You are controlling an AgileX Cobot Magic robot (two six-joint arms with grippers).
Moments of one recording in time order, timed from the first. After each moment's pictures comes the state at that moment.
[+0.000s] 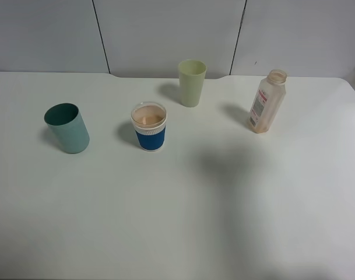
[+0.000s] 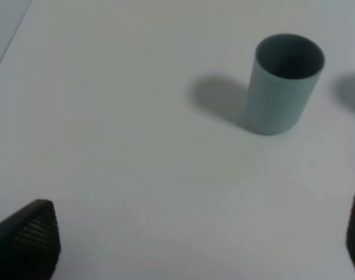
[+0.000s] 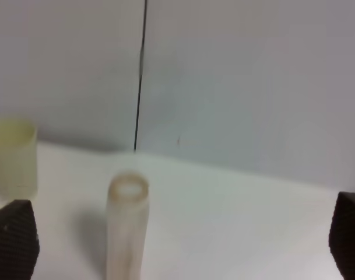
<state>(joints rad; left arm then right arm) 0.01 -0.01 -0.51 0.06 1.05 -0.06 0.08 0.60 -0.51 0.09 0.18 -0.30</state>
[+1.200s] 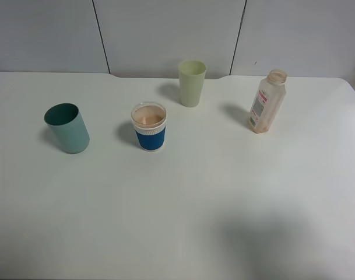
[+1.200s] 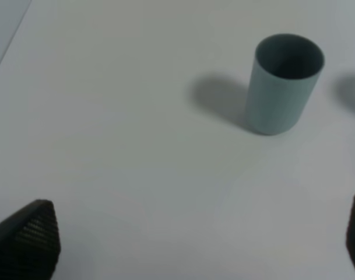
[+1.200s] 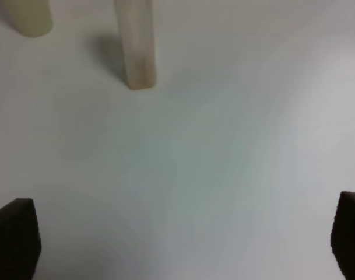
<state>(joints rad) 0.01 -0.01 -0.51 0.06 1.05 -0.06 0.08 0.05 -0.60 -0.03 1.13 -0.04</state>
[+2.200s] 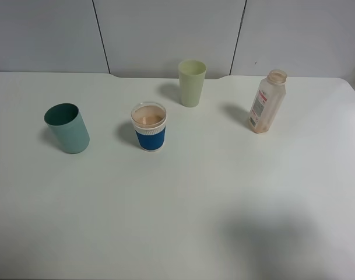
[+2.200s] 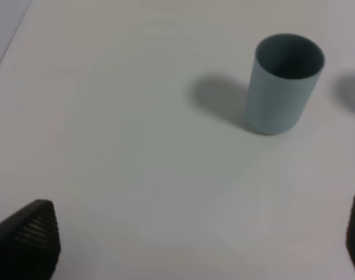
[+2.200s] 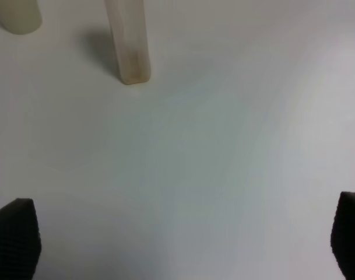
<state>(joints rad) 0.01 -0.01 -0.51 0.06 1.05 -0.06 0.08 0.00 -0.49 -0.04 1.07 0.00</state>
